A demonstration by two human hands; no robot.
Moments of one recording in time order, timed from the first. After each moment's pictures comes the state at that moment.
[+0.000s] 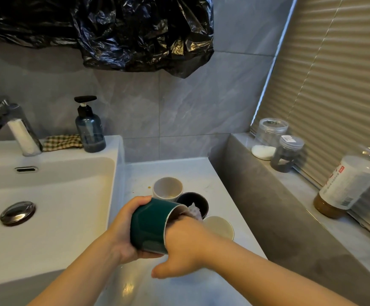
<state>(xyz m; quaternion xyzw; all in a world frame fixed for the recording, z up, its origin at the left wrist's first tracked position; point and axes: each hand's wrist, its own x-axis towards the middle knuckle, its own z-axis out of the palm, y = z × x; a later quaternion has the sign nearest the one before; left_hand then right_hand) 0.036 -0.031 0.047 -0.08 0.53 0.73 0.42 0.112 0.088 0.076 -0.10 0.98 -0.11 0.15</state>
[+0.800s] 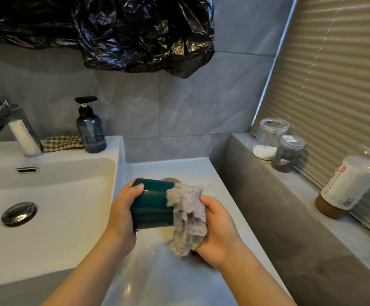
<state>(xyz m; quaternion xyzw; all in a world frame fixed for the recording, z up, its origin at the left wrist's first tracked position) 0.032 -0.027 0.054 0.05 0.56 0.81 0.18 0.124 0.108 0.073 0.14 0.33 -0.93 0.01</state>
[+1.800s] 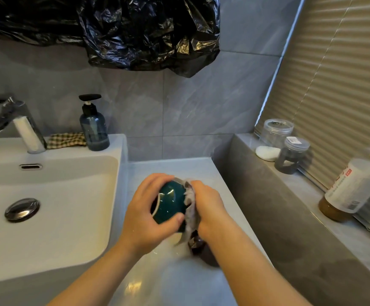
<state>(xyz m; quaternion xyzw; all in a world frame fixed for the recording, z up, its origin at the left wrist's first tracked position) 0.043 -0.019 0.047 0.39 0.71 0.57 -0.13 0.083 0.098 0.086 0.33 0.62 -0.71 -0.11</state>
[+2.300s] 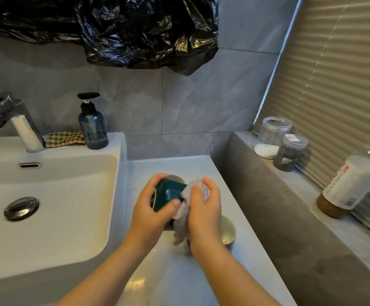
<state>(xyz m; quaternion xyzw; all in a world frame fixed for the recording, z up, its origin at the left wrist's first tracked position) 0.051 -0.007 0.047 0.30 0.64 0.71 0.01 0.097 0.088 0.057 0.28 0.60 -0.70 -0.27</state>
